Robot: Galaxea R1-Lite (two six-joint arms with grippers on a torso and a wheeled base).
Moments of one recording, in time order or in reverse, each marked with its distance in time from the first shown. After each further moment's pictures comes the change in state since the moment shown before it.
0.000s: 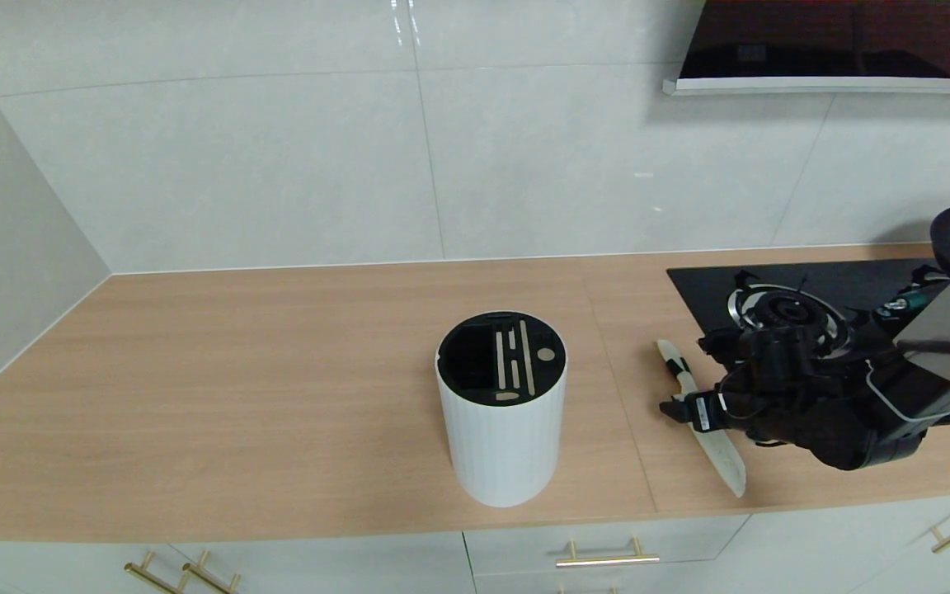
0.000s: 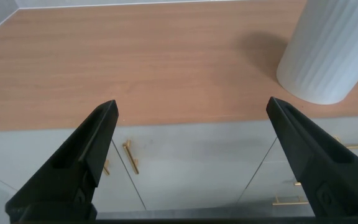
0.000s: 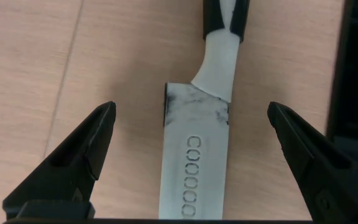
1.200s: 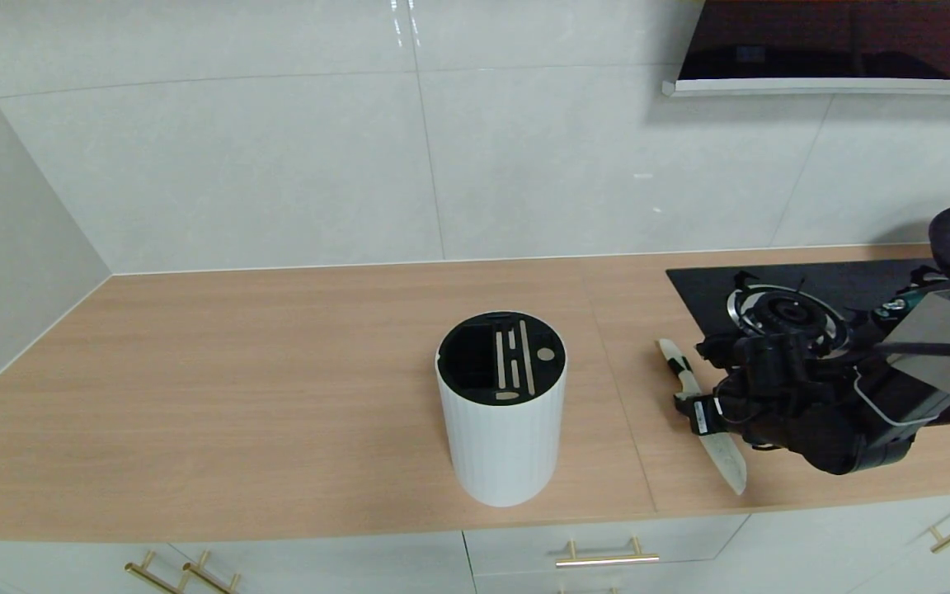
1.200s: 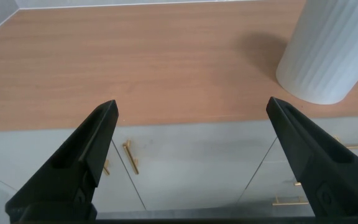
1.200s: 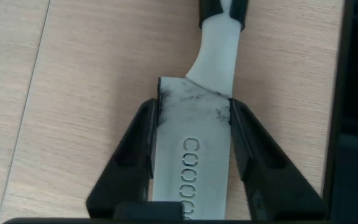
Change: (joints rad) left arm 0.000 0.000 -0.001 0.000 0.000 0.000; right arm -0.001 0.050 -0.010 -0.021 -0.033 -0.001
